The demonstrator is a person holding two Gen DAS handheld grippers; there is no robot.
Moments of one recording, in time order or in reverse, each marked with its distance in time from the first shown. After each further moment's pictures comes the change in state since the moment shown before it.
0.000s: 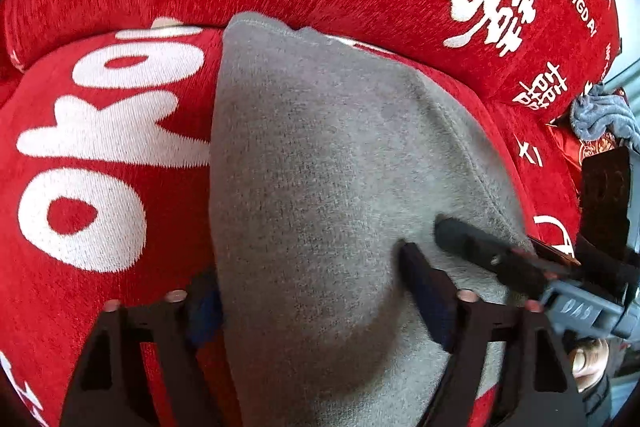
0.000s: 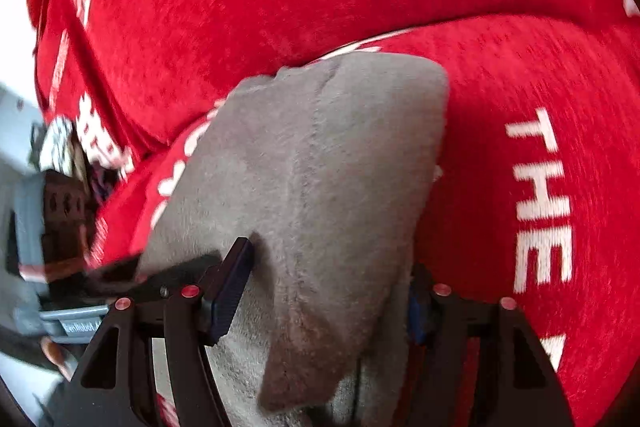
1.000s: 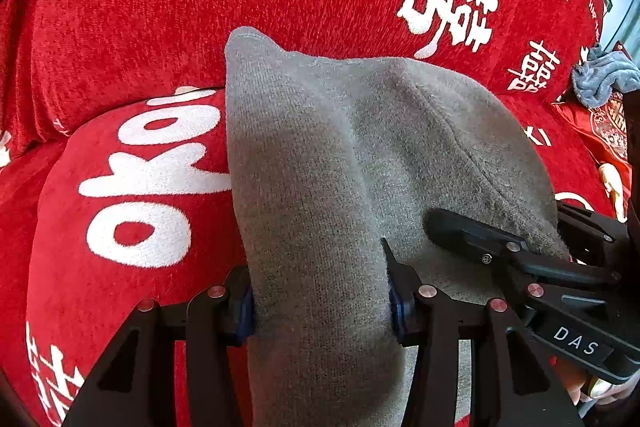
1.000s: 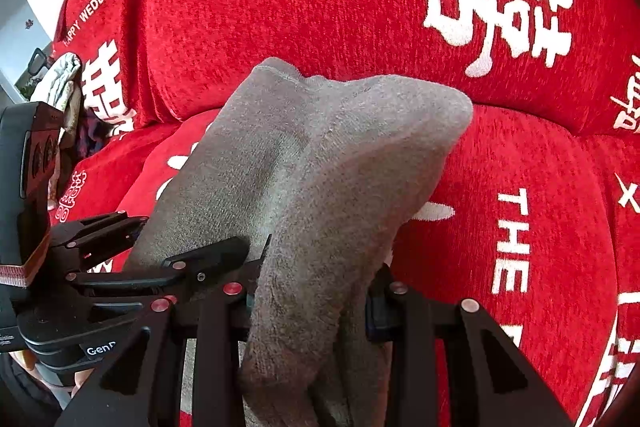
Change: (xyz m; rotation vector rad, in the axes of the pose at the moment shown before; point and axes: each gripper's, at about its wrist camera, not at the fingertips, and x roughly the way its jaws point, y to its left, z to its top) left arm -0.050 -0.039 -0.024 0.151 -0.127 0.166; right arm -0.045 0.068 -0.015 -0.204 -0.088 -0.145
